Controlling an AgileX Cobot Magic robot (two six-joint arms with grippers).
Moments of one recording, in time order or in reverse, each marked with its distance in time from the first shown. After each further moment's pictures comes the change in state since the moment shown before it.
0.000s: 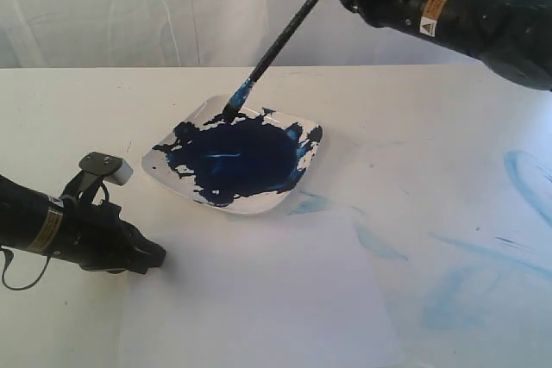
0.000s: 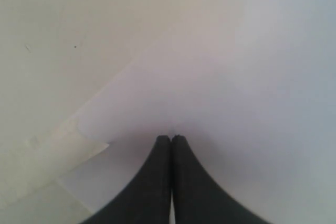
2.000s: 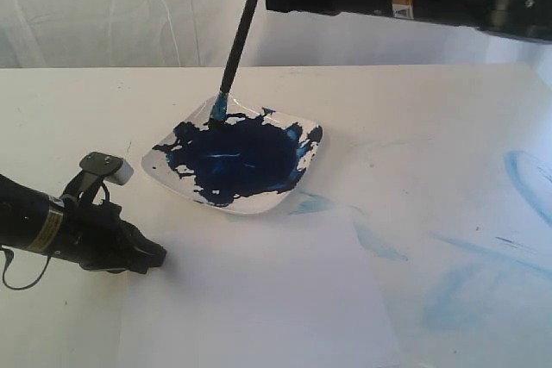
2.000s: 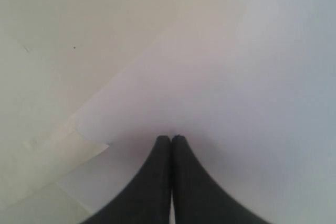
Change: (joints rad) left arm 0.000 0.000 -0.004 0.000 -0.002 0.000; right arm 0.111 -0.133 -0.045 -0.416 -0.020 -0.018
